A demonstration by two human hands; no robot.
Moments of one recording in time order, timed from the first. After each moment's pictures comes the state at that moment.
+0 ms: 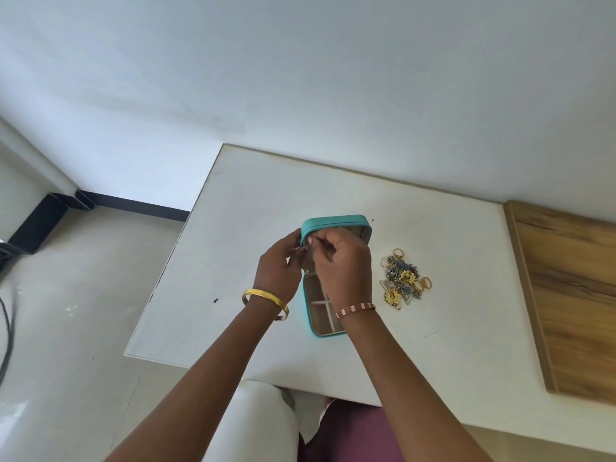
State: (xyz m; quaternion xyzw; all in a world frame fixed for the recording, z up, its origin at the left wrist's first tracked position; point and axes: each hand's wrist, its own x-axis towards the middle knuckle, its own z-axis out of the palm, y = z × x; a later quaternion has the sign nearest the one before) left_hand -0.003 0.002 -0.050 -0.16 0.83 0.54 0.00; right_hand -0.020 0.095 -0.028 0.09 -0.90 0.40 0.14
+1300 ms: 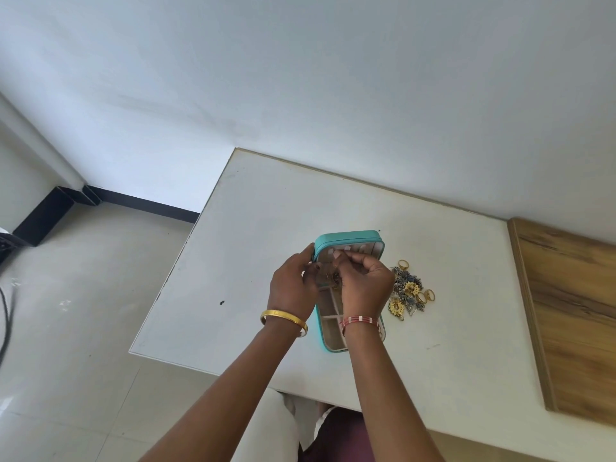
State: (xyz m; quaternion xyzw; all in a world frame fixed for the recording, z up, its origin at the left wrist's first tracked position) left_hand 0.011 0.019 -0.049 -0.19 0.82 0.54 -0.03; right_hand -0.014 0.094 -0.038 -0.23 -0.77 0.59 0.08
